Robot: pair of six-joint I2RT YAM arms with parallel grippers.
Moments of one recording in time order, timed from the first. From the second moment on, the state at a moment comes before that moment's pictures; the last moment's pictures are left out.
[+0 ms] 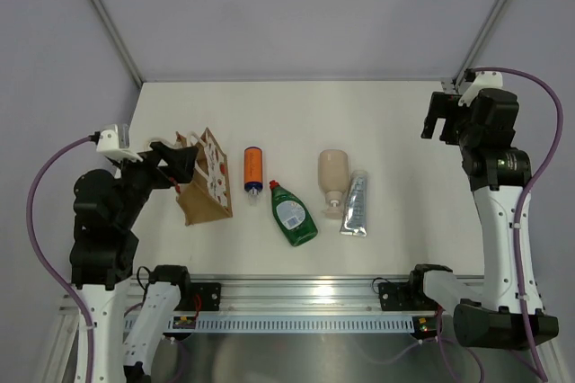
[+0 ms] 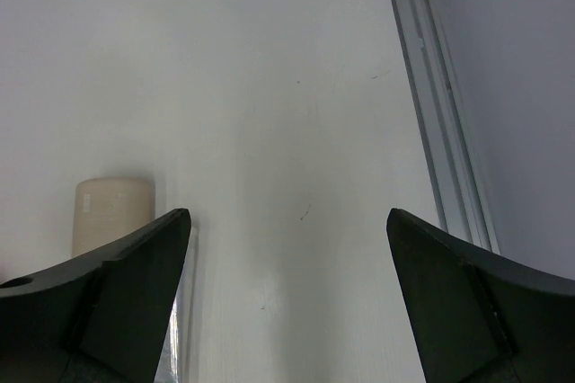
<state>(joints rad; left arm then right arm) -0.03 0.54 1.02 -0.57 0.20 -0.38 -0.07 1.05 1.35 -0.72 0.04 0.03</state>
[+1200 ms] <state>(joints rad) -0.89 1.47 0.92 -0.41 -0.20 -1.08 -0.05 1.15 1.19 -1.01 -0.71 -0.38</state>
